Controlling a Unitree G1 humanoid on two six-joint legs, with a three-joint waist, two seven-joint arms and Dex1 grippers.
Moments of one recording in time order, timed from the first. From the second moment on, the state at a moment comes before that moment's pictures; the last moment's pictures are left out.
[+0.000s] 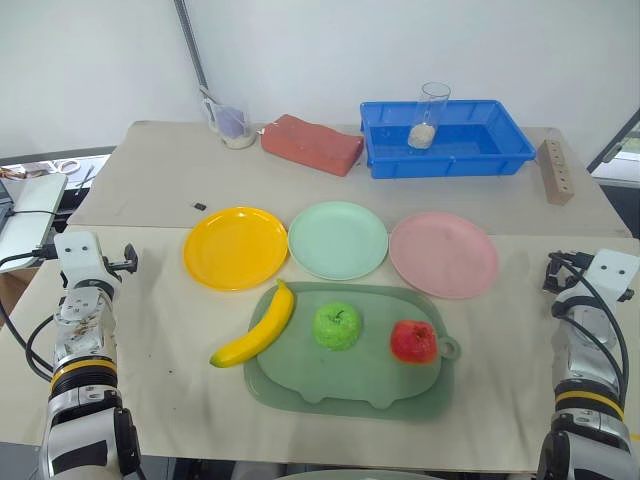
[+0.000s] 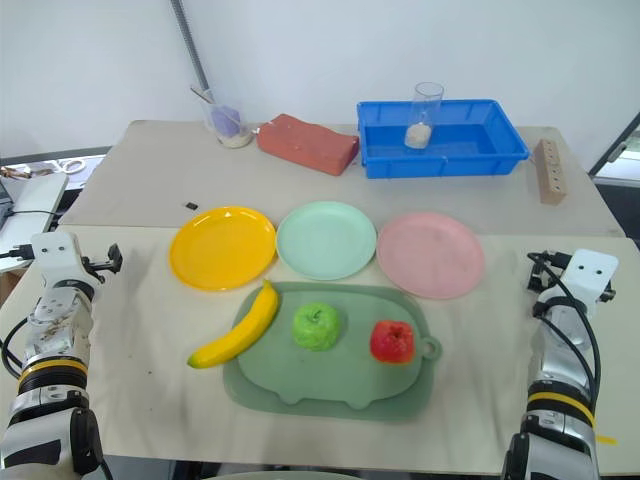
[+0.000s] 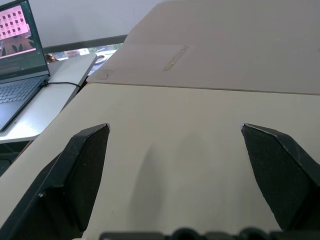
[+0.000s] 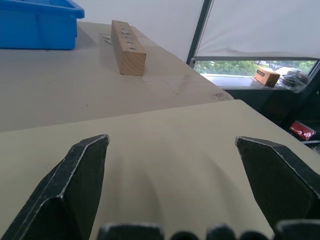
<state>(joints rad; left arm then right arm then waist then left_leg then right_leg) -0.45 0.59 0.39 0.73 -0.15 0.00 -0.15 -0.34 -0.52 -0.44 0.64 0.14 -0.14 -0.07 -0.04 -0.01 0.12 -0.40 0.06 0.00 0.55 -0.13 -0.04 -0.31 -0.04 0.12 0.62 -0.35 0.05</state>
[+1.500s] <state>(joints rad) -0.11 0.93 -0.06 -0.62 -0.53 0.85 -0.79 -0.54 -0.70 0.04 -0.48 0.80 0.77 0.99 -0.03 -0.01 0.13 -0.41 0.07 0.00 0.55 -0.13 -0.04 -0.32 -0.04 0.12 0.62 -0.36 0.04</state>
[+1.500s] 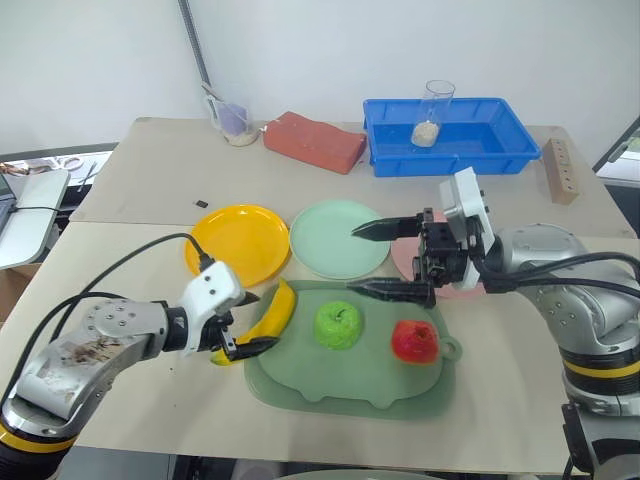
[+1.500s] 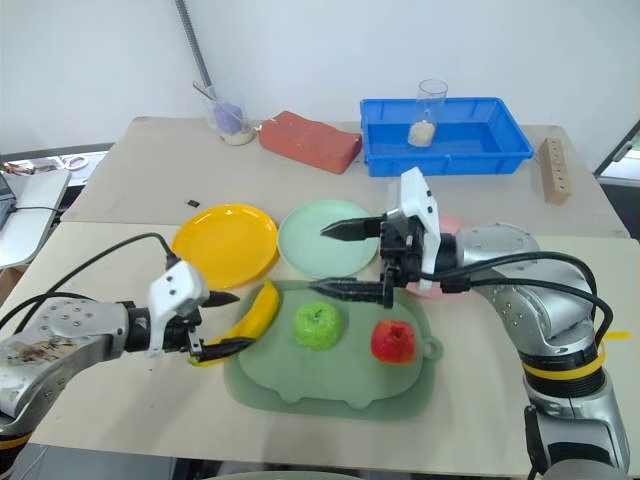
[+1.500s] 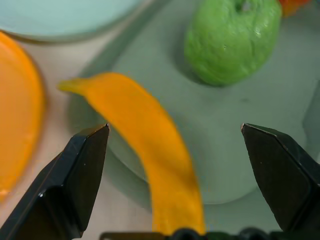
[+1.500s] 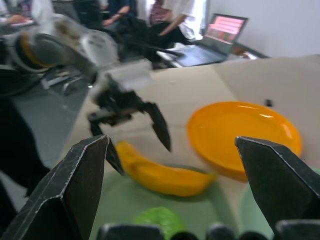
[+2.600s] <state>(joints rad) -0.55 0.83 -0.06 0.04 -0.29 0.72 -0.80 -0.67 -0.58 0.11 -0.46 0.67 0.81 0.72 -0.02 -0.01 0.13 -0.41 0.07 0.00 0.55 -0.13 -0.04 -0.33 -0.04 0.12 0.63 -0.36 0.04</state>
